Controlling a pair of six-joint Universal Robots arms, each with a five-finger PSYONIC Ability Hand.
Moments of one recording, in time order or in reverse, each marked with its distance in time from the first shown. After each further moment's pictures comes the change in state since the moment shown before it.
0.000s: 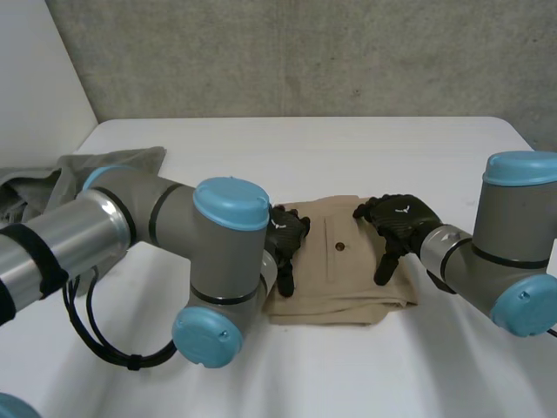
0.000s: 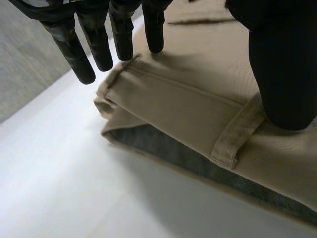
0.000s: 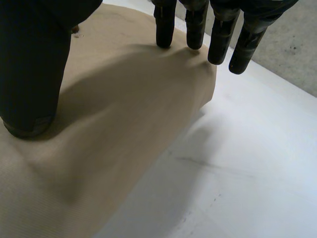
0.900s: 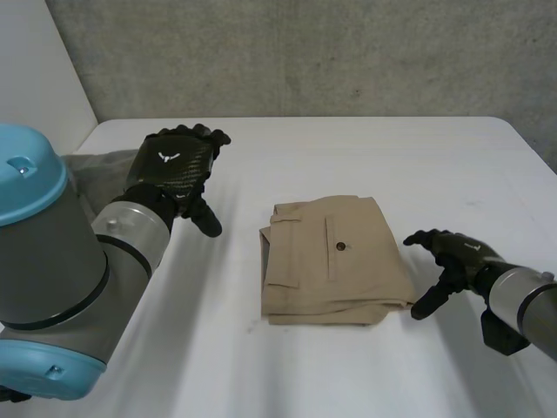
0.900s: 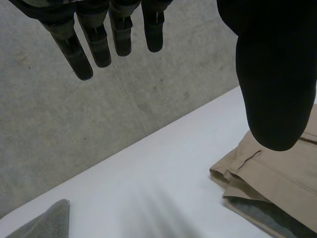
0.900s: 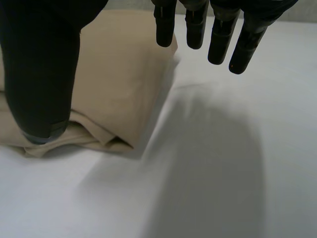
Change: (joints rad) left arm 0.189 0.636 -0.545 0.218 0.015 -0.157; right arm -0.207 -0.309 0.427 0.001 -0.045 0.326; left_hand -0.012 -0.046 -0.041 -0.044 -0.031; right_hand 0.000 0.000 0.000 0.000 0.000
